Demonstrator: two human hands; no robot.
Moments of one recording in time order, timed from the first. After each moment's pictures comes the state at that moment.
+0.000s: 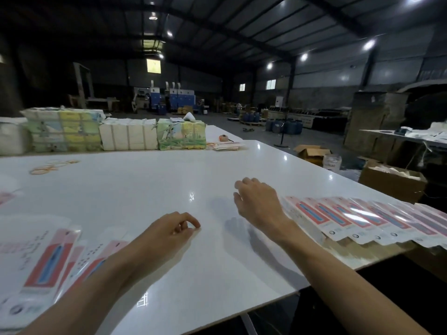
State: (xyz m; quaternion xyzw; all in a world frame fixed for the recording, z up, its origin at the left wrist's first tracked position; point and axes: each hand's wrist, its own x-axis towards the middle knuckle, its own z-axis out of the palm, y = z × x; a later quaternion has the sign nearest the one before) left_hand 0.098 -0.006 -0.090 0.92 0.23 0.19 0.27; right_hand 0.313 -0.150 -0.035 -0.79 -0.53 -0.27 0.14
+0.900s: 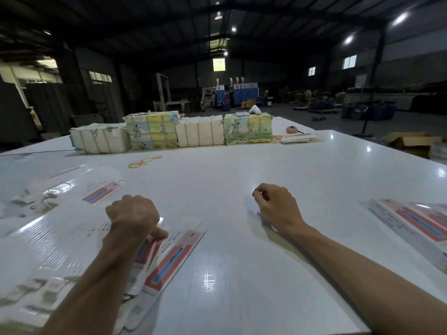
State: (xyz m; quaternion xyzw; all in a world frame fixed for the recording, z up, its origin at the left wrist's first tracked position) left_hand -0.027 0.026 -0.010 0.72 0.69 -0.07 -0.06; right_hand 0.271 -0.048 -0.084 -0.72 -0.55 -0.02 0.42
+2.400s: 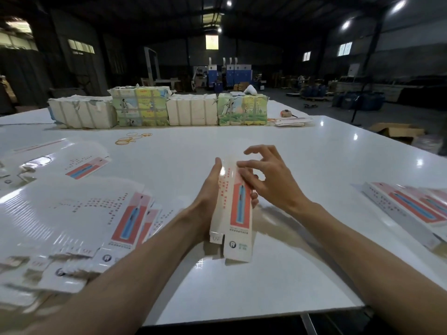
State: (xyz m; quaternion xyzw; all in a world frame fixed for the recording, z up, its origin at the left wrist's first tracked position) left_hand 0.092 0.000 -0.070 0.55 0.23 0.27 0.76; right_hand 0.270 -0.056 -0.065 -0.60 -0.69 -0.16 0.38
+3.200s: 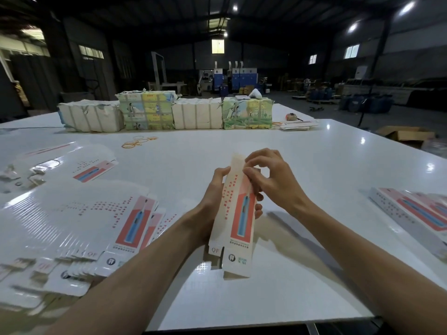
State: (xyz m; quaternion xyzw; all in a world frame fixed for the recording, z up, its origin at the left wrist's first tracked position) left_hand 0.091 0.002 -0.071 0.57 0.22 0.25 0.75; right_hand 0.253 -0.064 -0.045 -0.59 -0.64 0.00 0.49
